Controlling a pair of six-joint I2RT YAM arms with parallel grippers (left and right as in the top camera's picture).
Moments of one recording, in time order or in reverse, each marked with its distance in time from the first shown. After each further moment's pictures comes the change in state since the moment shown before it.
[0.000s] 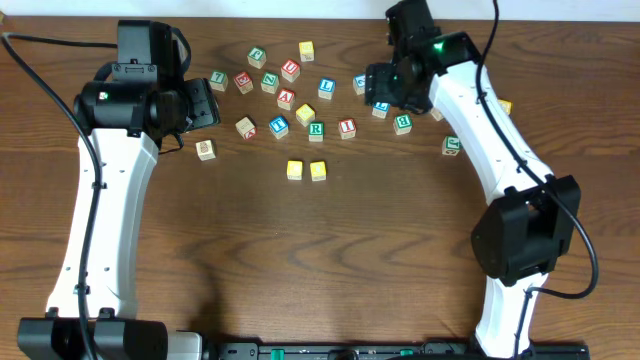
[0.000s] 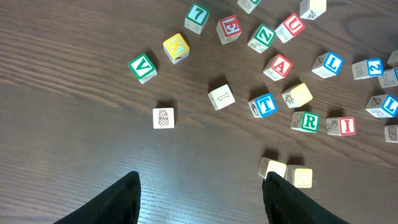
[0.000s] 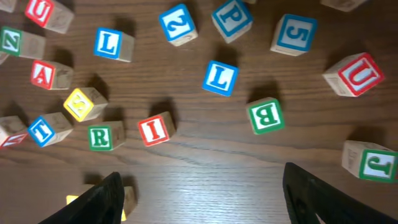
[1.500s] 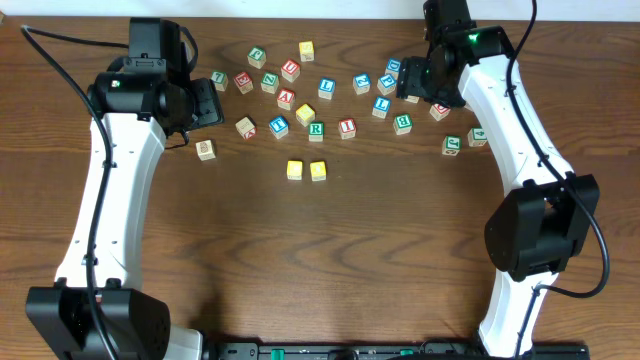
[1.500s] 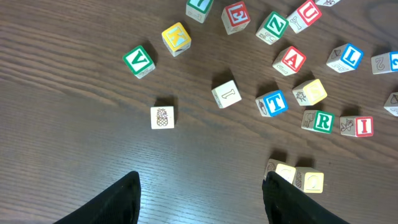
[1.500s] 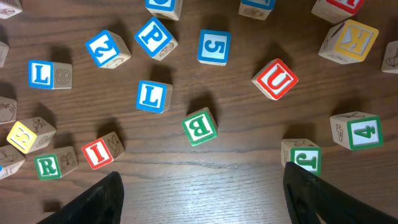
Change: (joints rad) left arm 0.000 0.074 0.000 0.016 0.000 0.000; right arm -0.108 0.000 0.000 -0.028 0.051 -0.009
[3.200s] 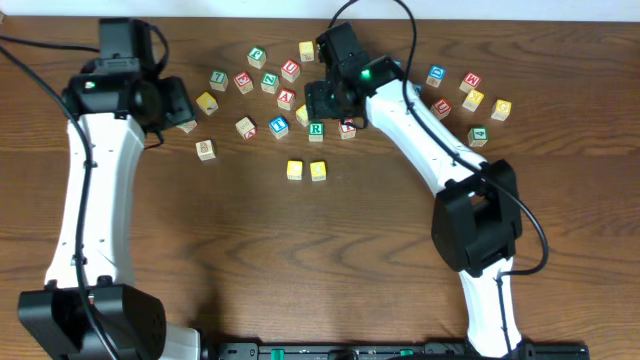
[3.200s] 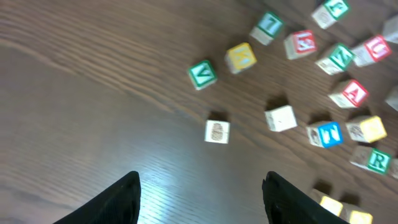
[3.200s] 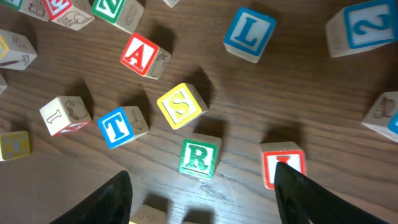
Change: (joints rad) left arm 0.107 0.000 0.000 0.005 -0.097 -0.009; right arm 0.307 0.152 0.006 0.274 -0.091 0.009
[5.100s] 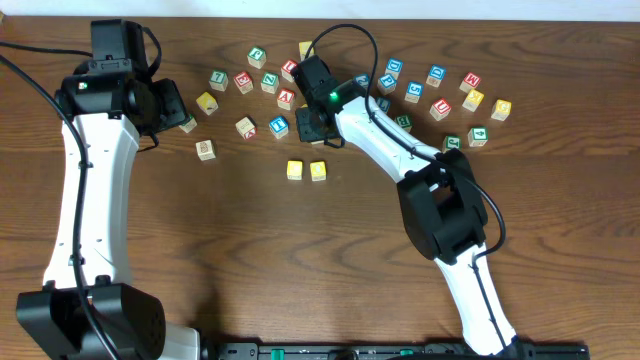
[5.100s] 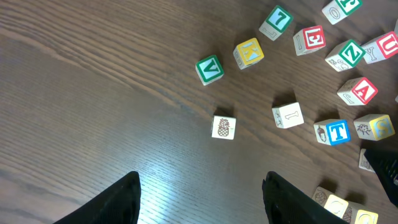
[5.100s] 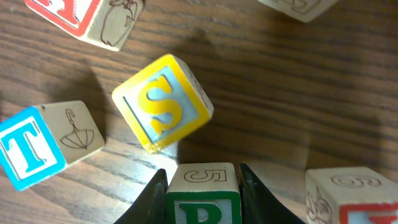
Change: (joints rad) left arm 0.012 0.000 0.000 -0.021 -0.003 0.000; right arm 0.061 0.164 0.000 0.056 0.090 0.007
